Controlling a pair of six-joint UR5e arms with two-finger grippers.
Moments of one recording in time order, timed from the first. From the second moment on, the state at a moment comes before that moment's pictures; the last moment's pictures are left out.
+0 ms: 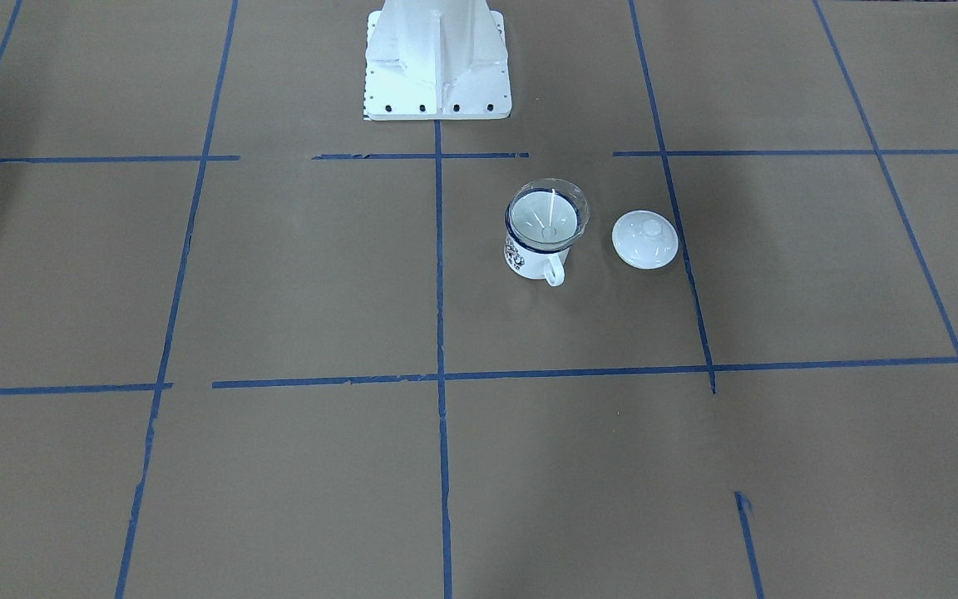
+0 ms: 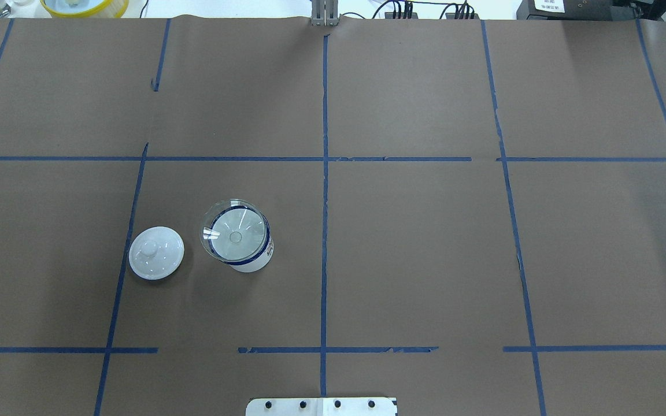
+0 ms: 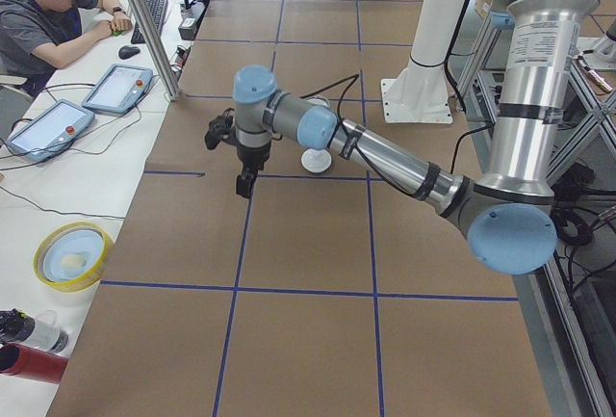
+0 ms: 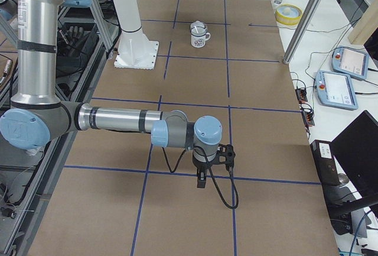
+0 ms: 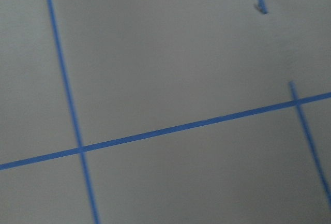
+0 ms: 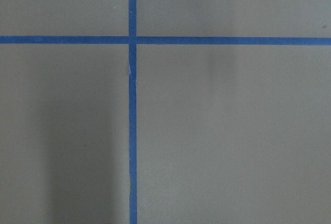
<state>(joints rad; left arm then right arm) -1.52 -1.58 -1.81 -1.52 -2.29 0.00 1.57 -1.68 1.66 -1.57 2.29 0.01</state>
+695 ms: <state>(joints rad) -1.60 -1.52 -1.67 -1.52 -2.36 0.06 1.57 -1.68 1.66 -1.57 2.29 0.01</state>
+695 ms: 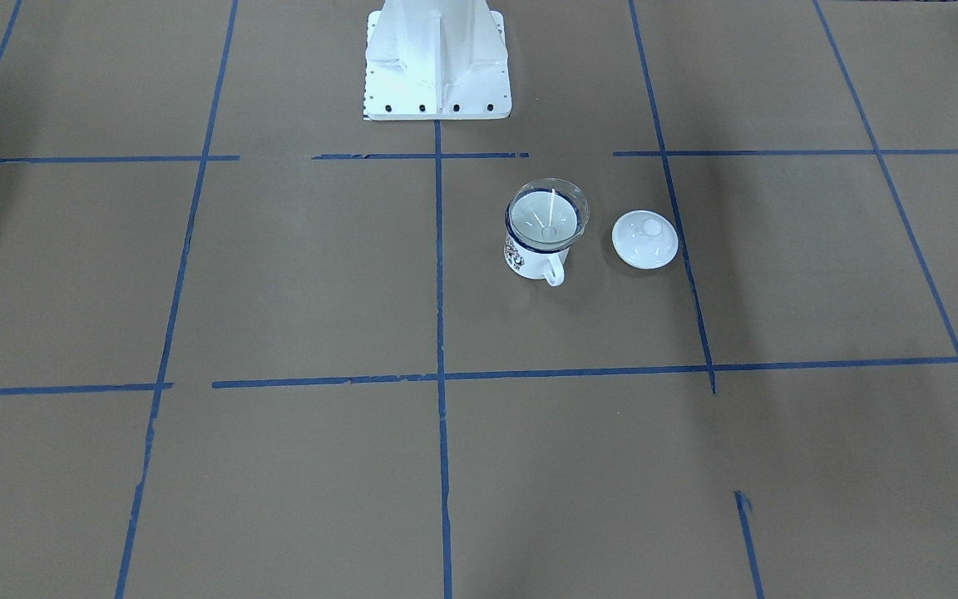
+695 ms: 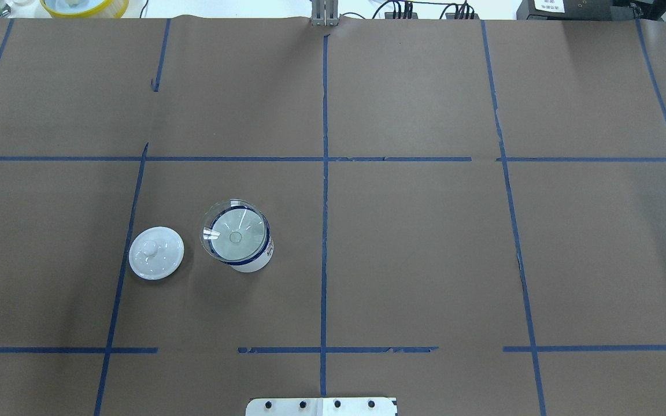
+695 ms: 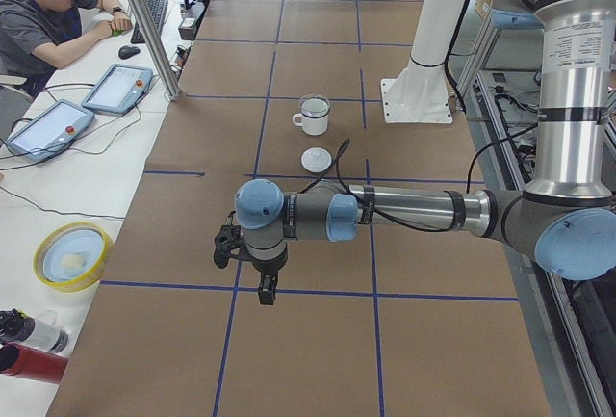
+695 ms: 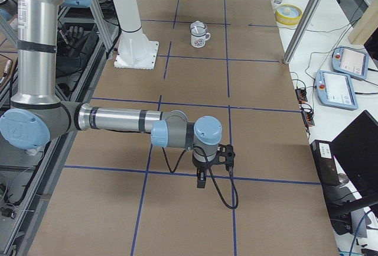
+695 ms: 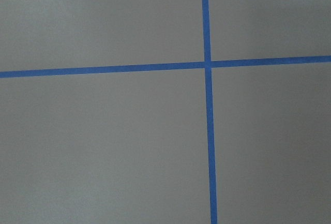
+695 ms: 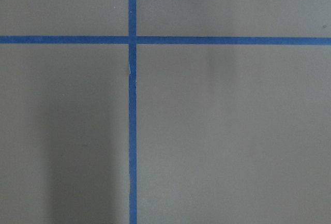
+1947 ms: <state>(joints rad) -1.60 -1.53 -1.69 -1.52 -2.36 0.06 1.57 -1.68 1.66 -1.57 2.29 0.01</state>
